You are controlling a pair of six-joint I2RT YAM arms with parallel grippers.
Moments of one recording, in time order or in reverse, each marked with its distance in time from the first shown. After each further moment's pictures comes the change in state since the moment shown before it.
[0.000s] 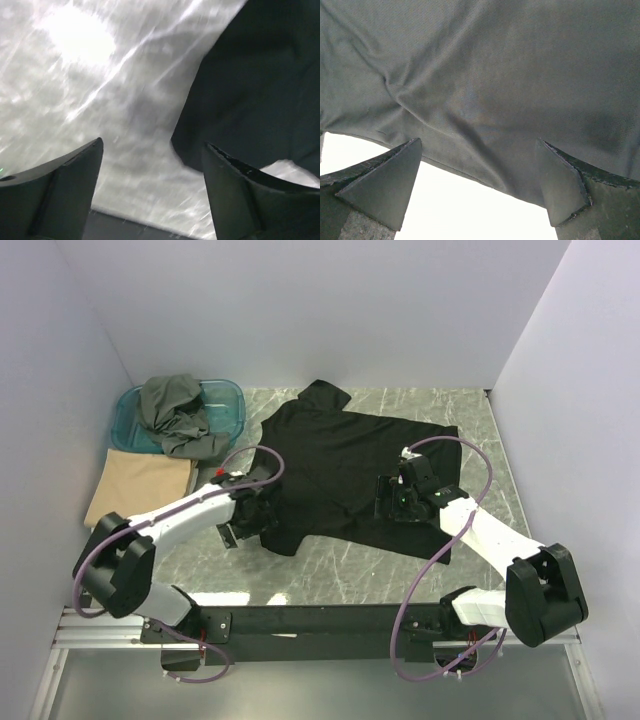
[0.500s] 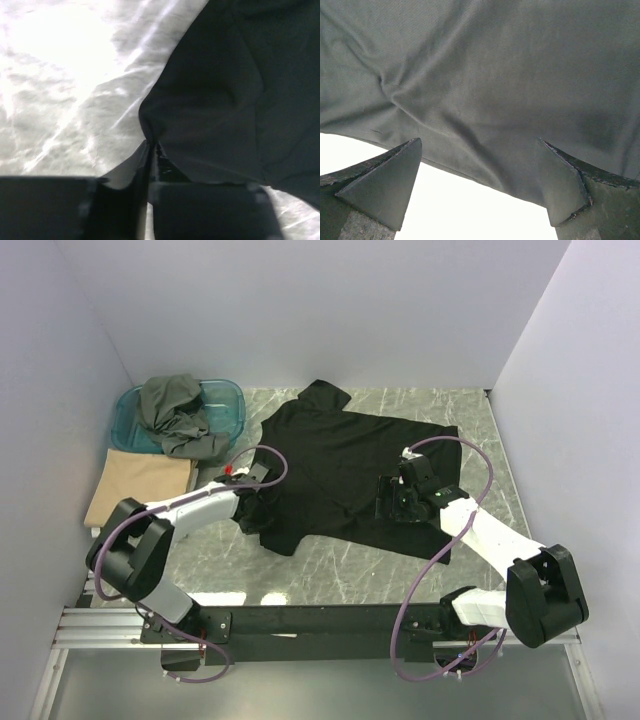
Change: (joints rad) left arm 0.088 0.089 -0.077 0.311 0.085 0.137; right arm 0.000 -0.005 0.000 -0.009 0.014 0.000
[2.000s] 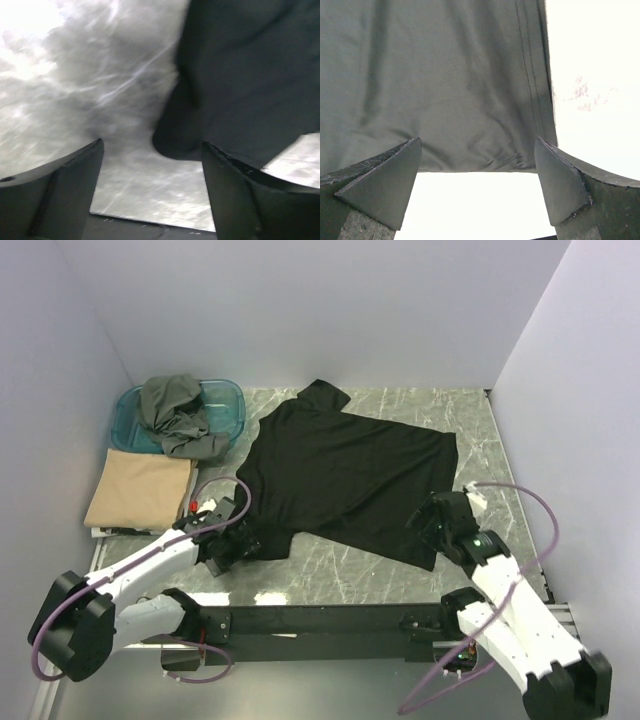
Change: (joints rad) left arm 0.005 -0.448 -0.340 -0.100 0.035 -0.167; right arm -0.088 -0.470 -0.202 -0.235 0.203 0.419
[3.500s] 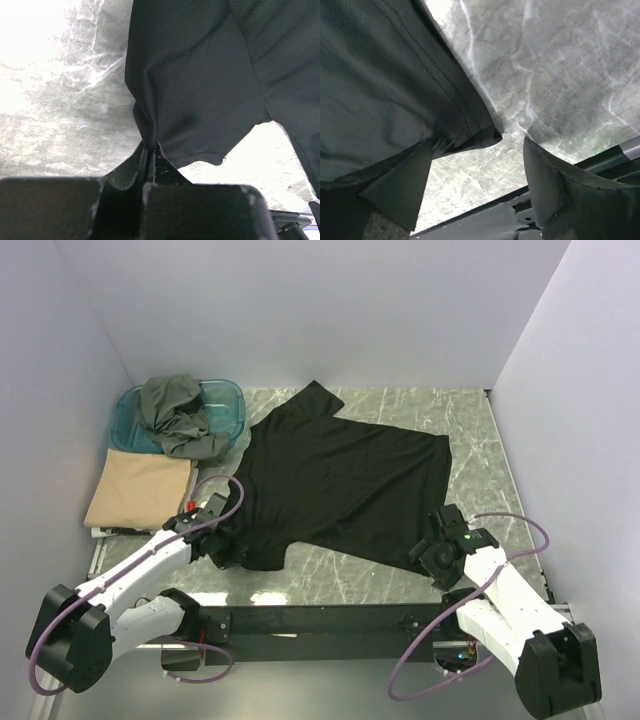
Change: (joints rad) left arm 0.076 -0.068 0.016 -0.034 0.138 0.054; right arm -0.057 0.097 -0.103 -0.209 -0.134 0.243
